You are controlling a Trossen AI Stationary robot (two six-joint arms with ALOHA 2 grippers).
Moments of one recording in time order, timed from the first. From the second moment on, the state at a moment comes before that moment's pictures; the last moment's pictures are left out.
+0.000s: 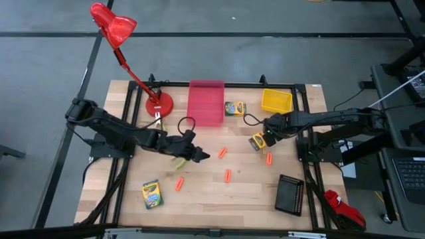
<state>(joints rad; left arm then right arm) -0.23 1.41 0.79 0.13 -0.18 -1.35 -0.13 1.21 0.65 -1.00 0.23 0.92</state>
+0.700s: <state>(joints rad) -0.13 1.63 0.79 0.40 0.00 -1.37 -0.20 1.21 0.55 -0.69 0.08 0.83</state>
